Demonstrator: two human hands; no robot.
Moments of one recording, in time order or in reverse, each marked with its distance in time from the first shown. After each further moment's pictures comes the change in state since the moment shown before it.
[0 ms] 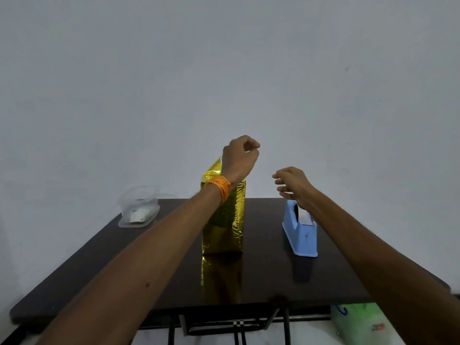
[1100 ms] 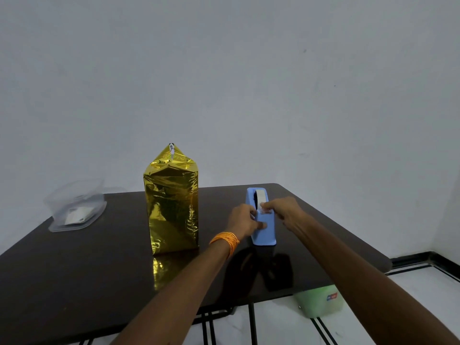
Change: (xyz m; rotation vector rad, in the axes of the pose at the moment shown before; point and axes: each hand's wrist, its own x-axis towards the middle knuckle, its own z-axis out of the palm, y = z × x) left_hand -0.097 -0.086 0.159 0.248 -0.592 -0.246; right_hand -0.009 0.098 -0.061 -0.047 0.184 0.334
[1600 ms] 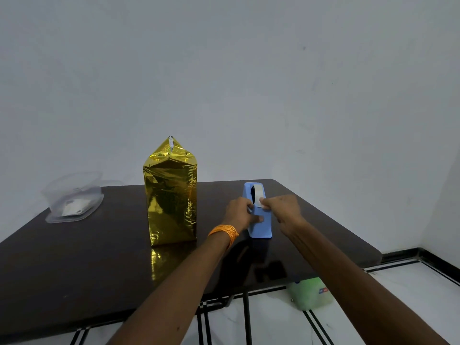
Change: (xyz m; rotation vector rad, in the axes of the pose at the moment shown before) left_hand -0.007 0.001 -0.003 -0.031 0.017 0.020; right_hand -0.034 0.014 0.000 0.079 0.110 -0.167
